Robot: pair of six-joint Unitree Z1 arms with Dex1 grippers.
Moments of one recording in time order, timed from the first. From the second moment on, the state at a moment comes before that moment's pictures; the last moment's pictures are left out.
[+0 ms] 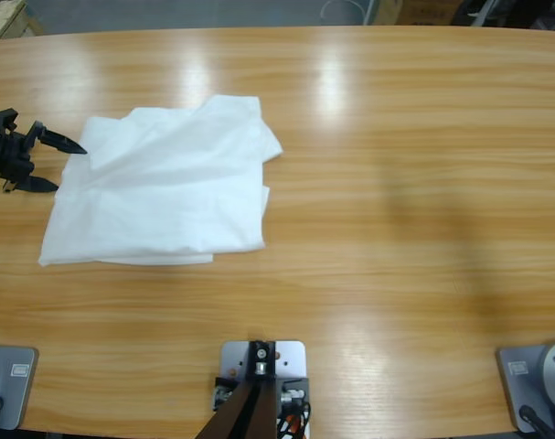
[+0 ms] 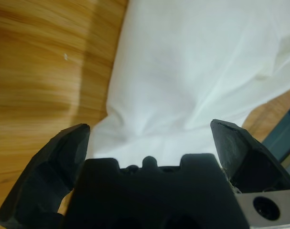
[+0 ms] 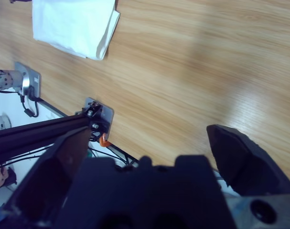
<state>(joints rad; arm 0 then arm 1) 0.13 1.83 -0.92 0.56 -0.55 -0.34 0.18 1.23 -1.24 1.23 0.52 -0.02</state>
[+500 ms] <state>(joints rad) 0.06 1.91 -0.99 0.56 -0.54 -0.34 0.18 1.23 -1.24 1.23 0.52 -0.02</state>
